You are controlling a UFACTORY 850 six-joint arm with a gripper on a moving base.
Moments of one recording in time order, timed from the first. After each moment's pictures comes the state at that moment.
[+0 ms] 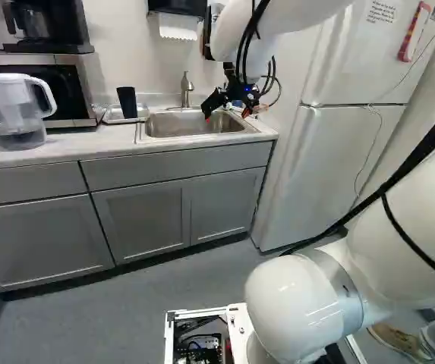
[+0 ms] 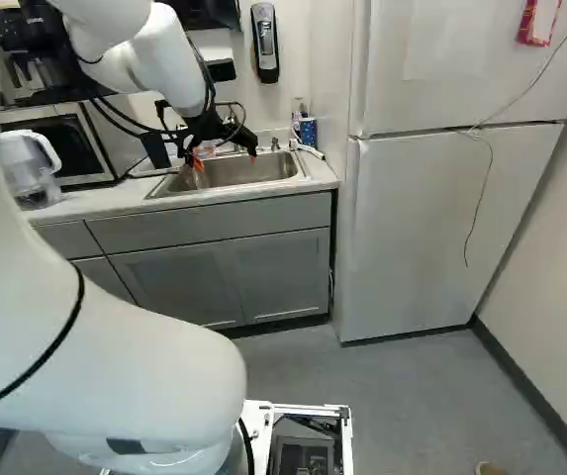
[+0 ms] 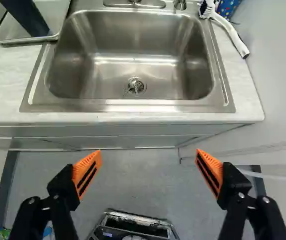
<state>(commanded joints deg) 7.8 13.5 -53.2 -3.3 -27.9 -1.4</state>
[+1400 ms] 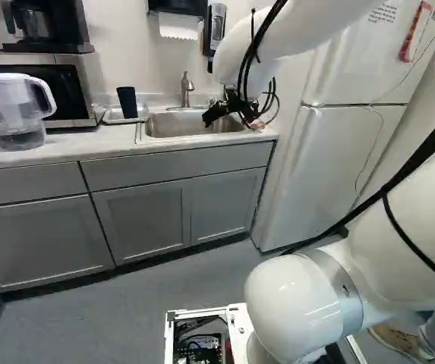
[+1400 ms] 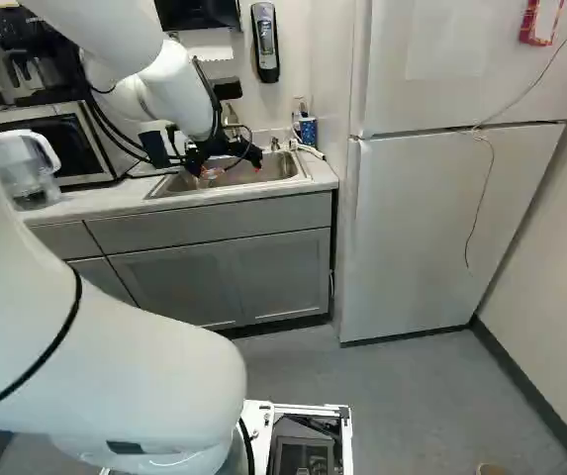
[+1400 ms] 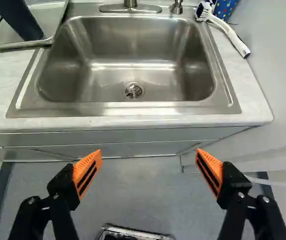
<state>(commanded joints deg) 6.5 13.9 -45.4 -2.8 -15.3 -1.2</state>
